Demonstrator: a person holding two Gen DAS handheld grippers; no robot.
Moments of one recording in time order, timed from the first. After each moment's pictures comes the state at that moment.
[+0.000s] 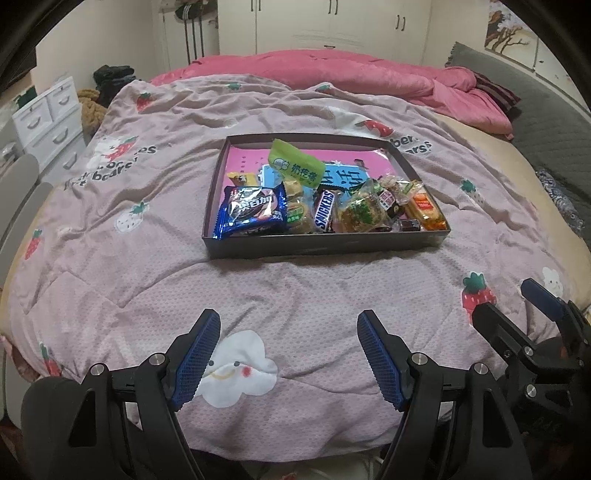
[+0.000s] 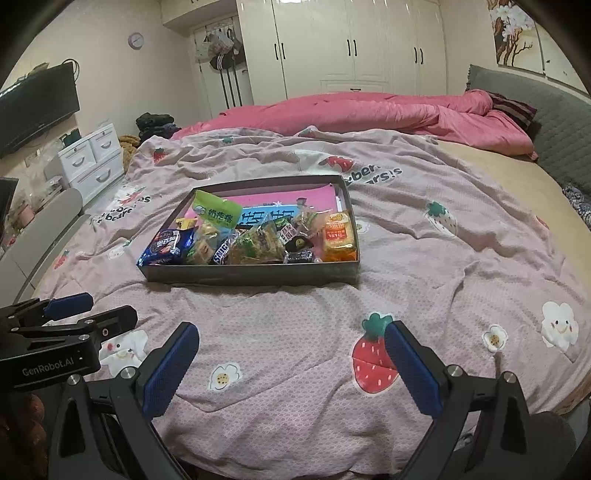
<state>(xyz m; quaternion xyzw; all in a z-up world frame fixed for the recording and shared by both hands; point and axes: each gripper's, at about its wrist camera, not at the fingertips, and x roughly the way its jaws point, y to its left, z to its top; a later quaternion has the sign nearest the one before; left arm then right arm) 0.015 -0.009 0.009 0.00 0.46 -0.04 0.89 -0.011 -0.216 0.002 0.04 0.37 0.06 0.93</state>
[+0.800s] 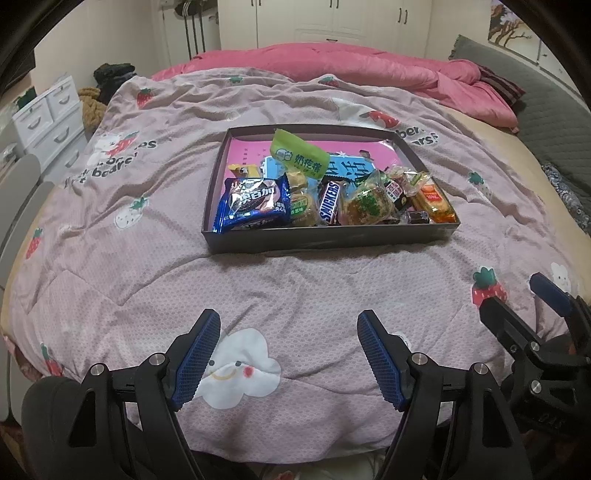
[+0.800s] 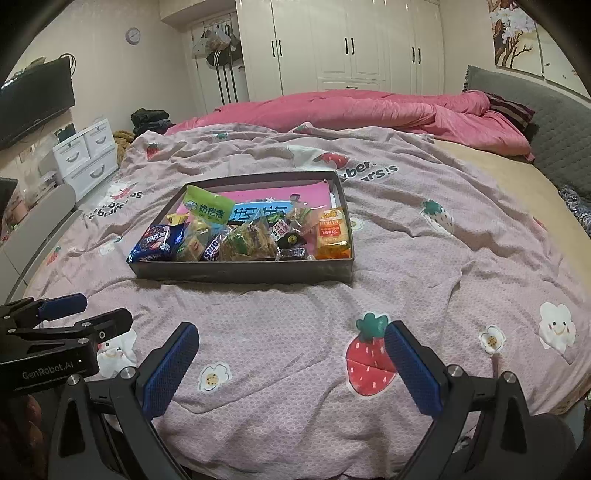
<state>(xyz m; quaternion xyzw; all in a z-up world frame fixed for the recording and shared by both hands) 0.020 -0.009 0.000 0.00 0.47 -0.03 0.88 -0.005 -0.216 -0.003 0.03 0.37 0.05 0.93</state>
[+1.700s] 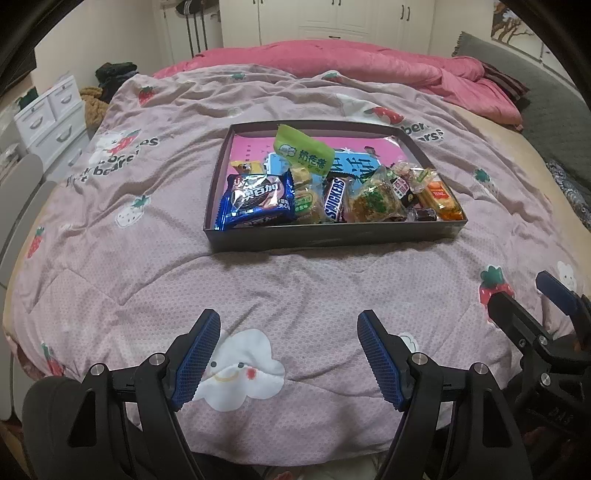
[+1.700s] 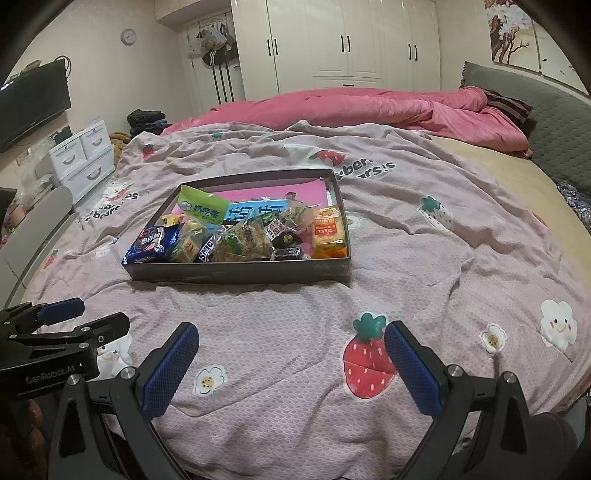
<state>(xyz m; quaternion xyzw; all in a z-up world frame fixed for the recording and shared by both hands) 0.023 -0.011 -0.005 0.01 0.48 -0.02 0.88 0.000 -0.218 -0.006 0.03 0.37 0.05 0.93</state>
